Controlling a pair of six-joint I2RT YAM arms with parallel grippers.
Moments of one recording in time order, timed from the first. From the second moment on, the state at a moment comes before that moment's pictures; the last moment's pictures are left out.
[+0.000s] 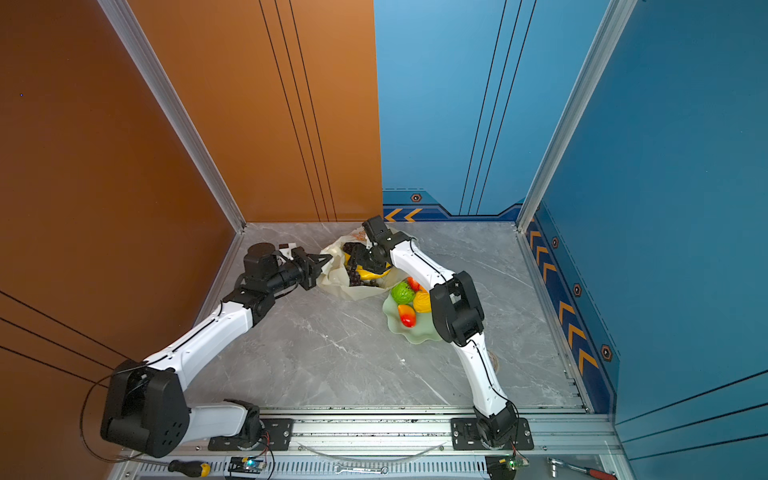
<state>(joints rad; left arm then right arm) -0.23 1.32 0.88 0.17 0.53 -1.53 0.57 2.28 2.05 -0.70 -0.28 0.67</state>
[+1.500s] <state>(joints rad) -0.27 1.31 0.88 0.17 0.52 -1.53 0.12 1.41 1.87 -1.02 -0.19 0.66</state>
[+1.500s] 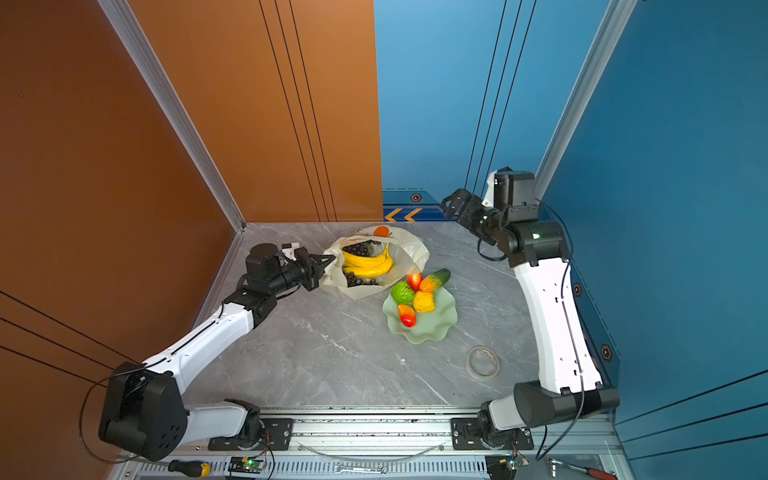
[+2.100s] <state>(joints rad) -0.29 1.31 0.88 0.17 0.51 -1.53 -0.02 1.18 1.18 -0.80 -0.38 1.17</state>
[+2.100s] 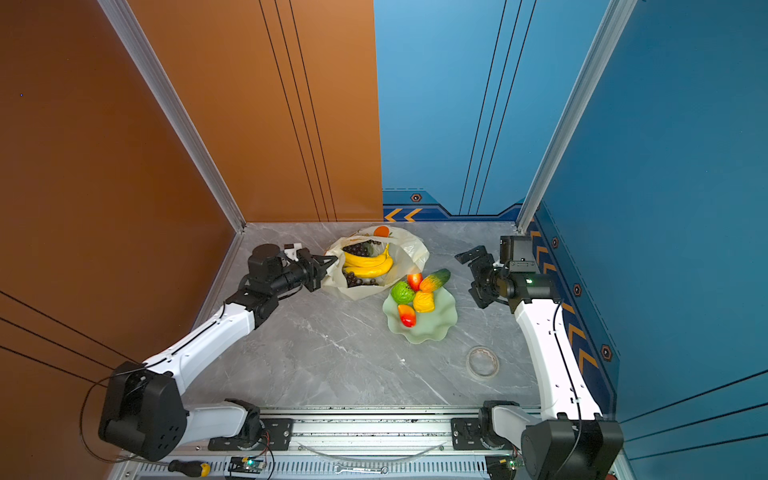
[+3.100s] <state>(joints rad) -0.30 1.32 0.88 0.17 0.49 -1.53 0.09 1.66 1.20 -0.52 -0.41 1.22</state>
